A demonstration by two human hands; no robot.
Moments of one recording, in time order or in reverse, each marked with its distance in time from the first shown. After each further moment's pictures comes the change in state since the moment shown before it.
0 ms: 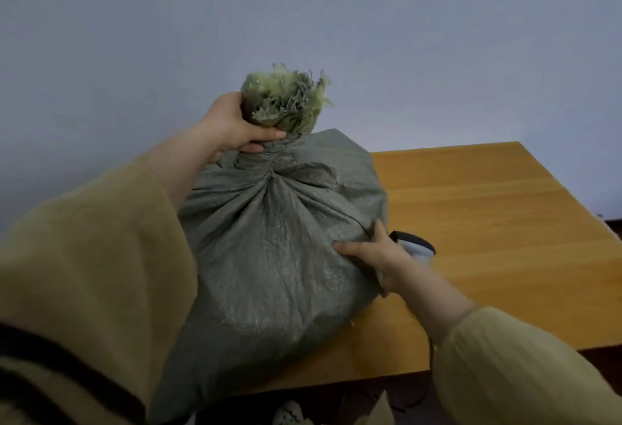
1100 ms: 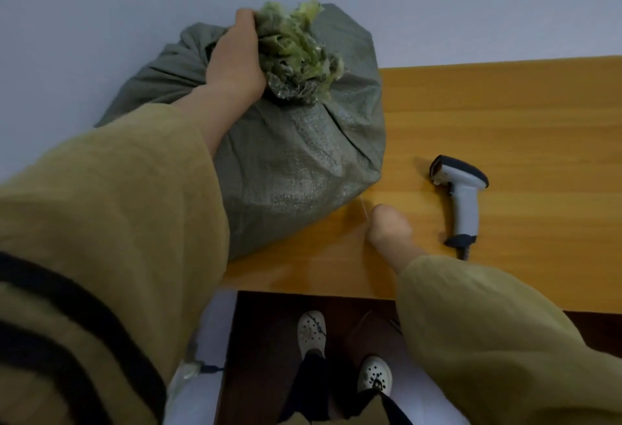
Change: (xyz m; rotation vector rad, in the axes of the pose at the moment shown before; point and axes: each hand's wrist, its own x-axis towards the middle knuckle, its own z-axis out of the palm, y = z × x) left_hand -0.038 -0.069 0.040 0.817 0.395 0.157; right_hand 0.075 0.107 0.048 -0.951 0.108 -0.283
